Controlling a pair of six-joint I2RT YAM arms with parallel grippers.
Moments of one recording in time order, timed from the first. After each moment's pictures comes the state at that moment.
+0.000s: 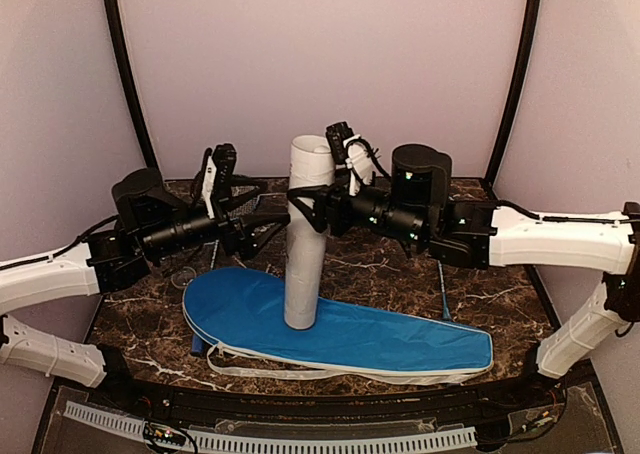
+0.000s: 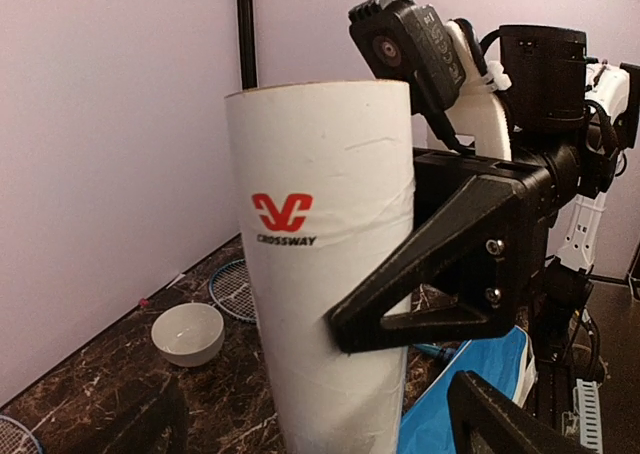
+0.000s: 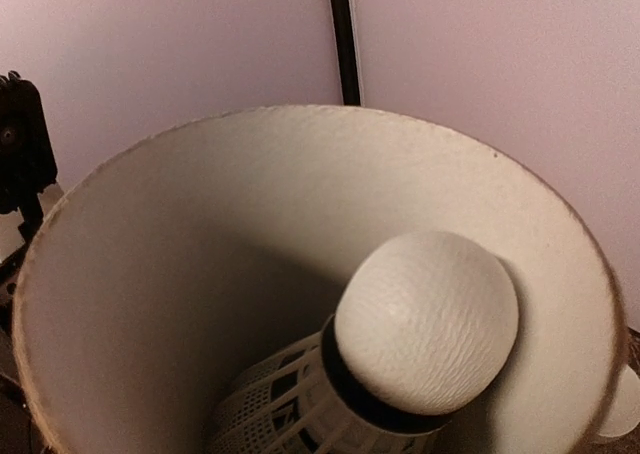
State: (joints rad) left arm -0.85 1.09 0.79 0.29 0.24 0.02; right arm 1.10 1.49 1.18 0.24 0.10 0.15
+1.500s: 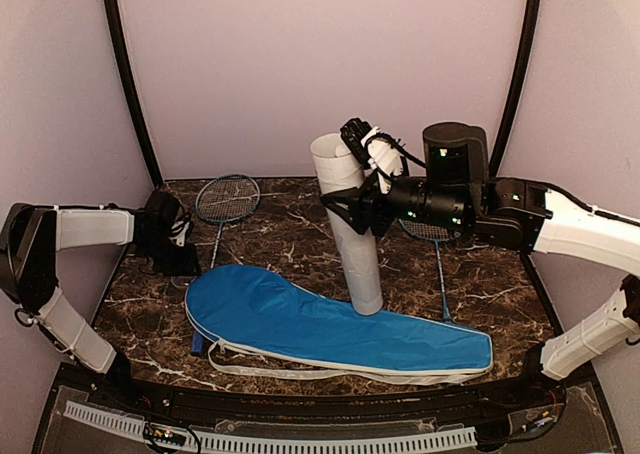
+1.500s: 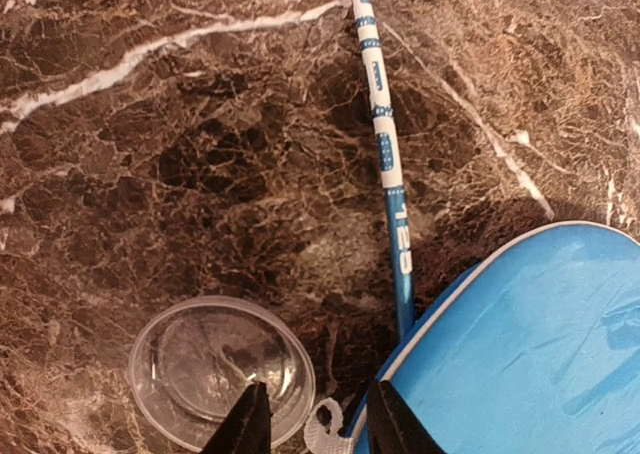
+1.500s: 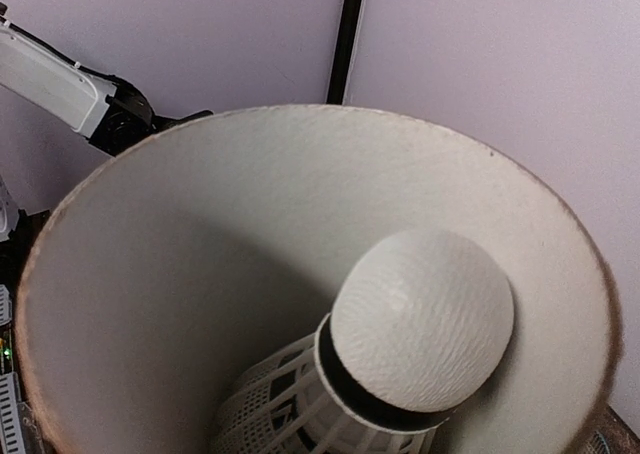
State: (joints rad) left arm -0.19 1.52 0.87 -0.51 0.10 -0.20; right arm 1.09 1.32 1.27 -0.19 0.13 -0.13
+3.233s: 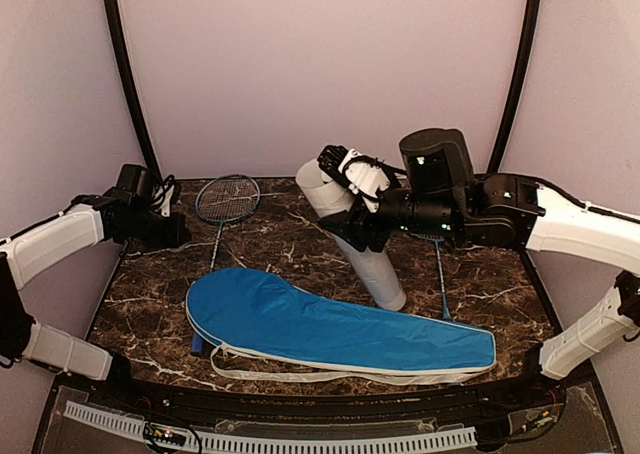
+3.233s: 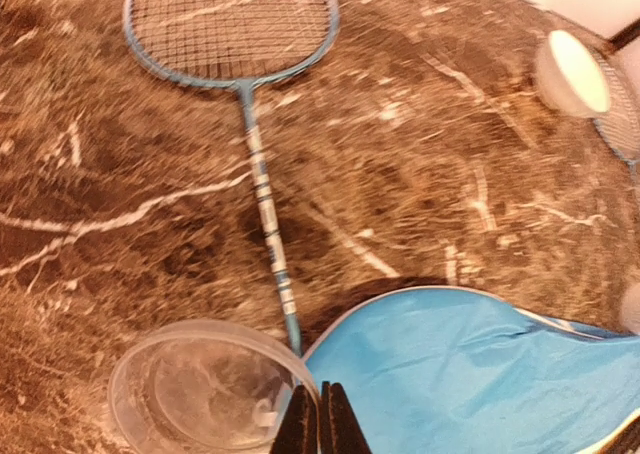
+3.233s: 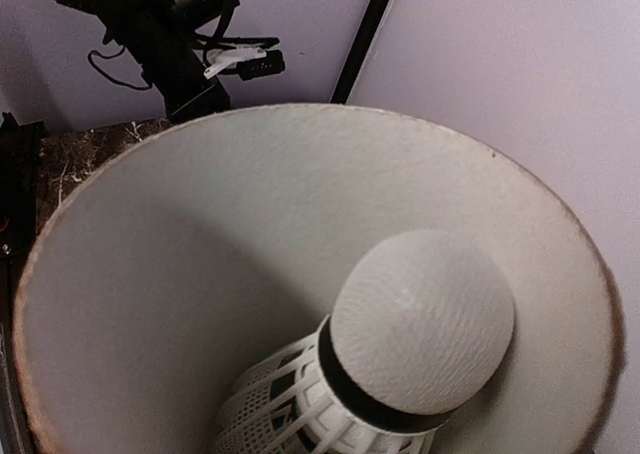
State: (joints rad) left arm -0.19 1.27 0.90 -0.52 0.13 -0.21; right arm 1.13 1.36 1.33 -0.35 0.16 -0.27
